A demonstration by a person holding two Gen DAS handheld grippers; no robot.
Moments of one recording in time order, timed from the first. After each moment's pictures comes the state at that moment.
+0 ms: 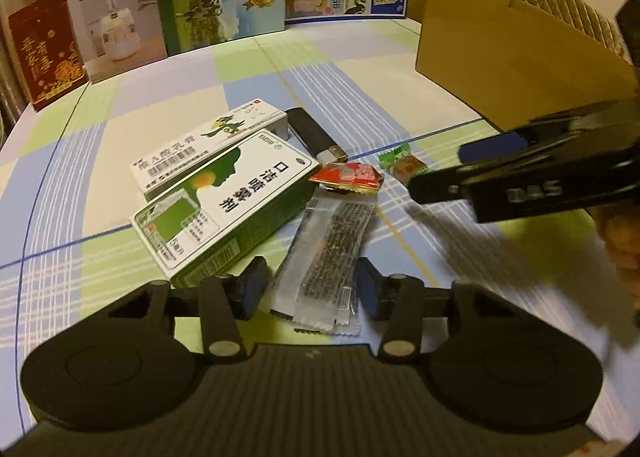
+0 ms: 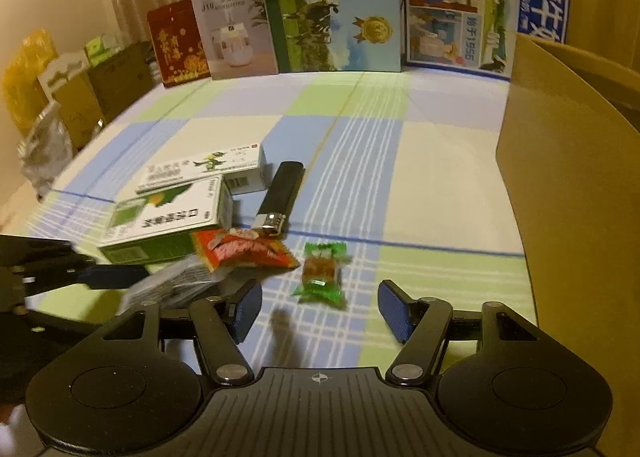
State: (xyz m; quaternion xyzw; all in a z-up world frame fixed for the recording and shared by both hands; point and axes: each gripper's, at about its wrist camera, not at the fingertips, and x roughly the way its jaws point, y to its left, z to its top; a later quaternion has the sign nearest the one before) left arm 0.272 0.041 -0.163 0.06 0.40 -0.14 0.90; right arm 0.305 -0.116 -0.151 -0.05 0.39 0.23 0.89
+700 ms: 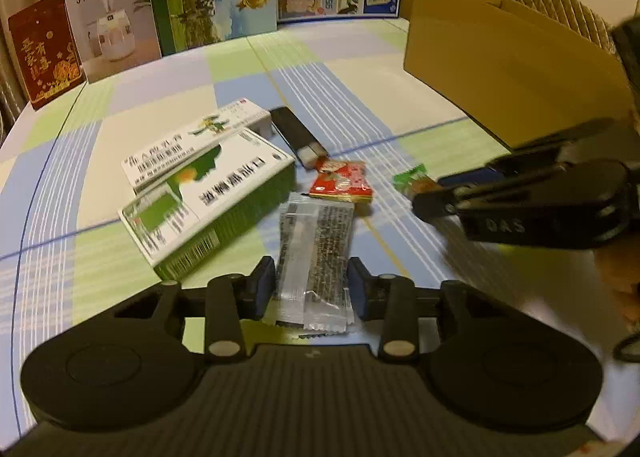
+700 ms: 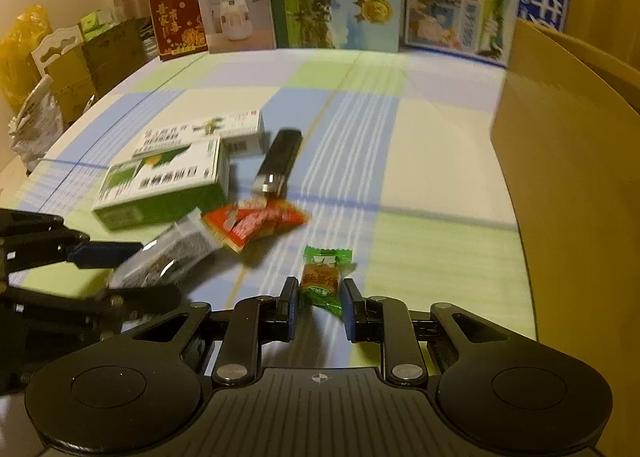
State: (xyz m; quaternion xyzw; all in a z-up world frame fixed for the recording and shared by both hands) left arm 0.258 0.028 -0.158 0.06 0.41 -0.14 0.90; right arm 0.272 -0.126 -0.155 -0.06 0.42 0.22 0.88
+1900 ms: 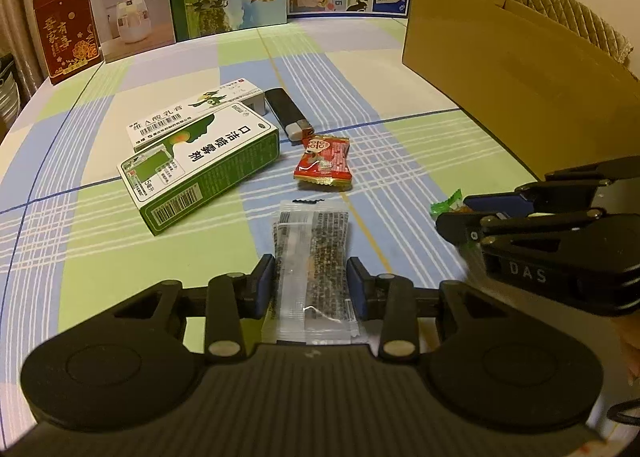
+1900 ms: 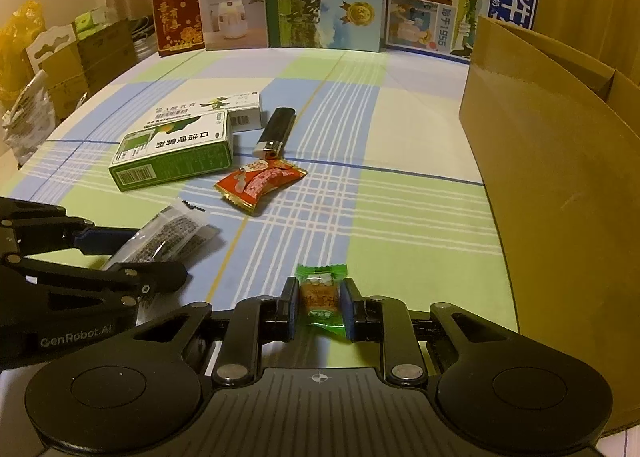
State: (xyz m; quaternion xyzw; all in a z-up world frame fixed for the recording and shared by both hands) left arm 0.230 0.019 -0.160 0.04 0.41 -0.11 0.91; right arm 0.232 -0.131 -0.158 -0.08 0.39 0.20 0.90
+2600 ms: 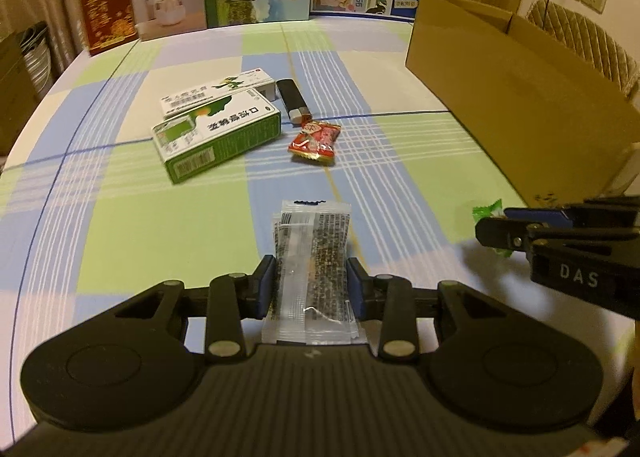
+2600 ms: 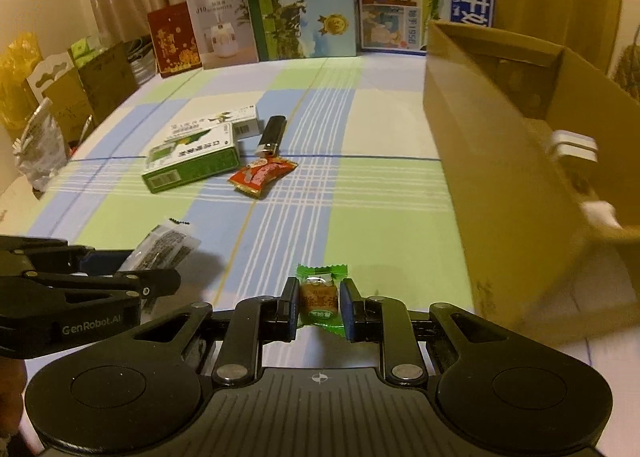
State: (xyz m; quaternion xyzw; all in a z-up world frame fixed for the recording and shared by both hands) left arm 0.173 0.003 -0.126 0.00 0.43 -0.06 0.90; right arm 0.165 -0.175 -0.106 -0.02 0.40 0.19 0.89
